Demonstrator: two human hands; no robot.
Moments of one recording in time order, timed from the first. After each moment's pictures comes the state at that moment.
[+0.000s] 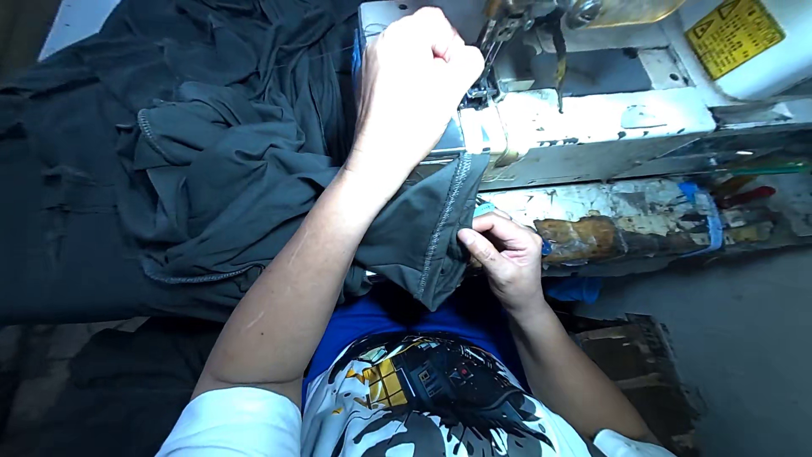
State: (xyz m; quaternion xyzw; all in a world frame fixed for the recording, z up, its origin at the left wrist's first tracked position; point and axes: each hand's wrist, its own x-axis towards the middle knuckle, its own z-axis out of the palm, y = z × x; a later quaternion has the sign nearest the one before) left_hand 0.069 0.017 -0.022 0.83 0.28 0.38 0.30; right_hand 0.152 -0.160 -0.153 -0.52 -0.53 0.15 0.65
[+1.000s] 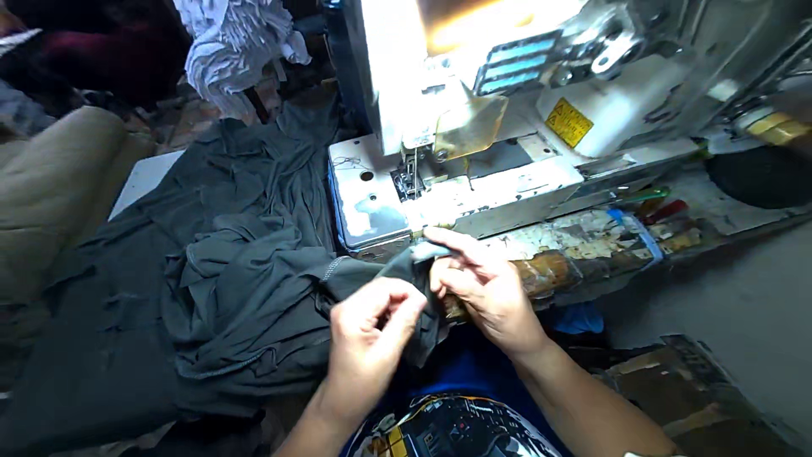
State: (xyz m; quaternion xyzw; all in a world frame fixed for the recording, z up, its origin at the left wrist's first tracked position) left_hand -0.014 -0.080 -0.064 0.78 0.14 0.40 0.46; right_hand 0.143 -0.160 -0.092 -0.40 -0.46 0.27 0.75
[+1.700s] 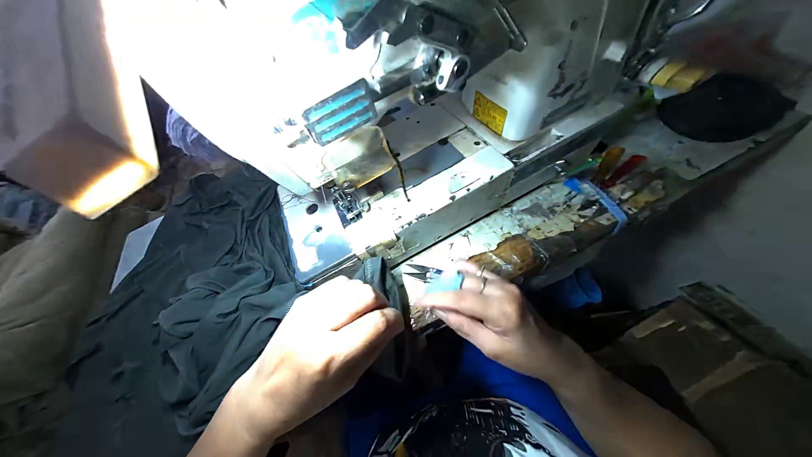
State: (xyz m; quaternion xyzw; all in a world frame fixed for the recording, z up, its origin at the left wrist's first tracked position) left_hand 0.013 -0.043 0.001 0.96 -0.16 0.21 0.12; right_hand 0.178 -0.212 -0.112 -0.56 -0.60 -0.04 0.57
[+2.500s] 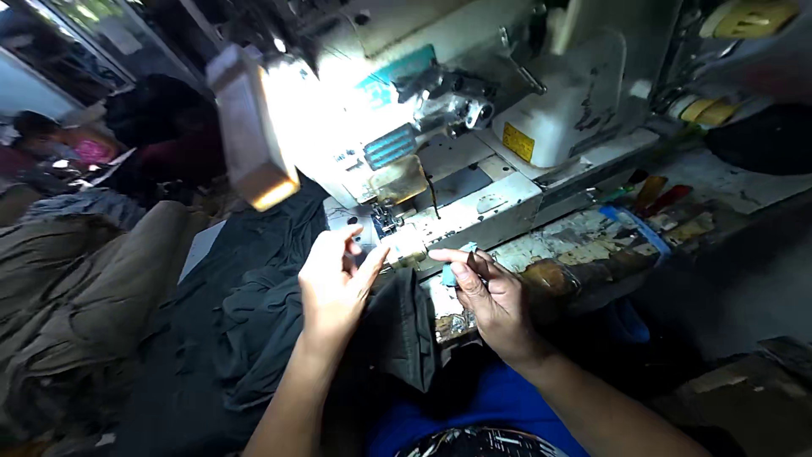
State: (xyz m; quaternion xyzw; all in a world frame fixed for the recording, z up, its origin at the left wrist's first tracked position) left_hand 0.030 -0.027 -0.014 0.89 0.19 0.39 0.15; right_hand 0.163 -0.159 -0.101 -0.46 -0.42 0.03 0.78
